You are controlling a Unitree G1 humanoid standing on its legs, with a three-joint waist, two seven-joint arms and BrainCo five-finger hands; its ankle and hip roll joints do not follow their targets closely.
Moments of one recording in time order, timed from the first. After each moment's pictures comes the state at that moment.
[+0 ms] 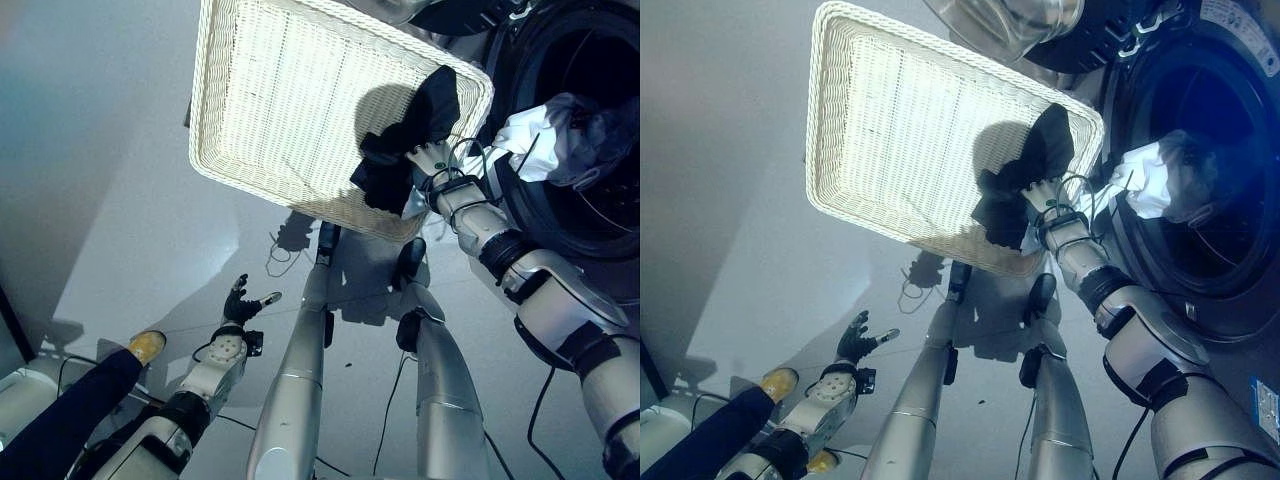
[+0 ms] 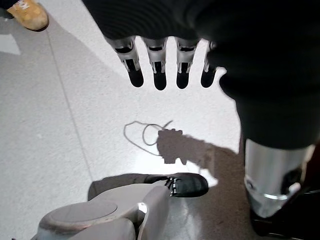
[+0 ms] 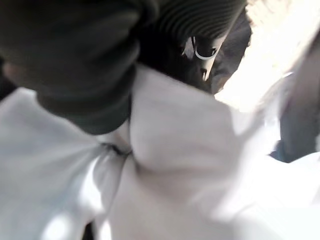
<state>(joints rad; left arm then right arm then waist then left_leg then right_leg) -0.35 0.41 -0.48 0.65 -0.49 -0.05 0.42 -1.16 -0.54 0.83 0.97 -0.76 0.12 -0.25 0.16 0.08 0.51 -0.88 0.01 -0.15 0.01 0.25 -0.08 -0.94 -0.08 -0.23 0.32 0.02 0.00</state>
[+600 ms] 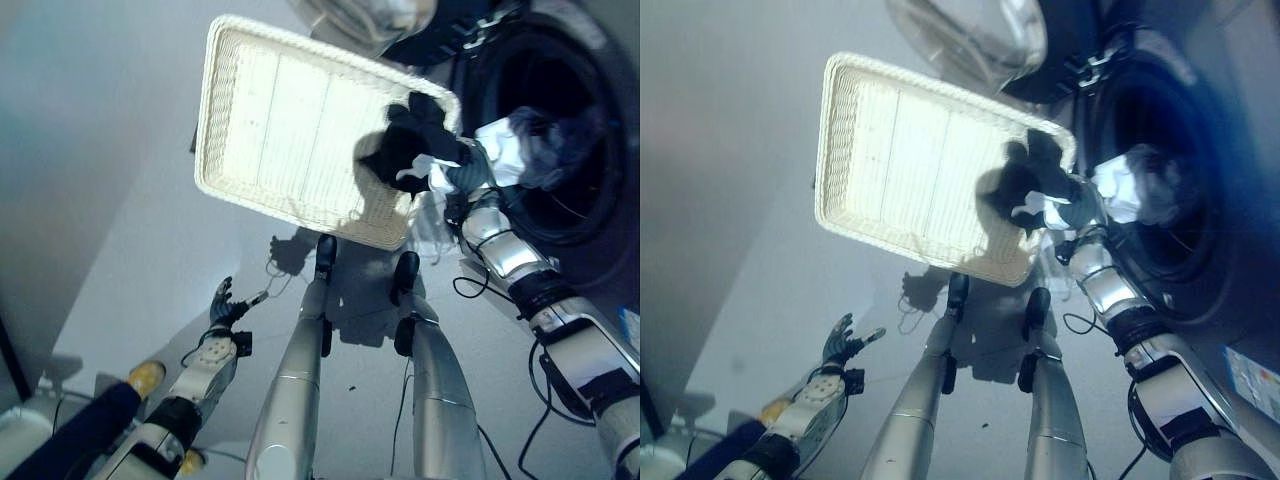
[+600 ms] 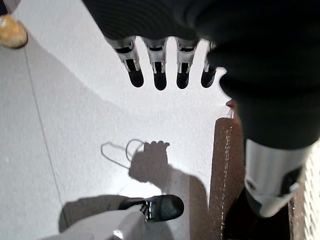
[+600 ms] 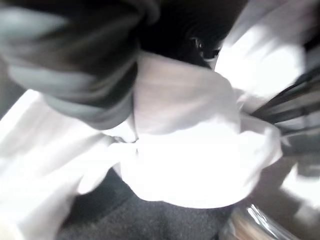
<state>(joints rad) -0.23 0.41 -0.36 0.66 -0.48 -0.05 0.44 -0.76 -0.55 0.19 0.61 0.47 -0.15 -0.44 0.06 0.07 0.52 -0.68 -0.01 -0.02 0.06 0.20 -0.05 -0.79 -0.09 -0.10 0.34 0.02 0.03</state>
